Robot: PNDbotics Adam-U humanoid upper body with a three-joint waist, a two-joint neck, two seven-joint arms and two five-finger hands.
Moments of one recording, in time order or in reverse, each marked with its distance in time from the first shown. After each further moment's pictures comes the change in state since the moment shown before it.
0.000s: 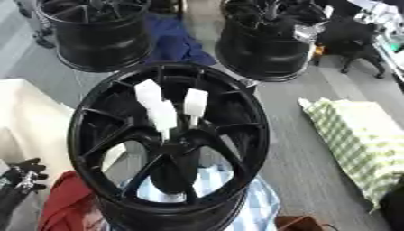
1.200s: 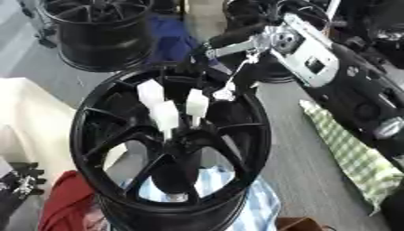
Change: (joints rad) left arm -0.009 -0.009 -0.013 -0.007 -0.006 0.005 -0.022; right arm -0.131 0.198 0.227 0.083 0.191 -0.129 0.312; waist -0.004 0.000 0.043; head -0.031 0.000
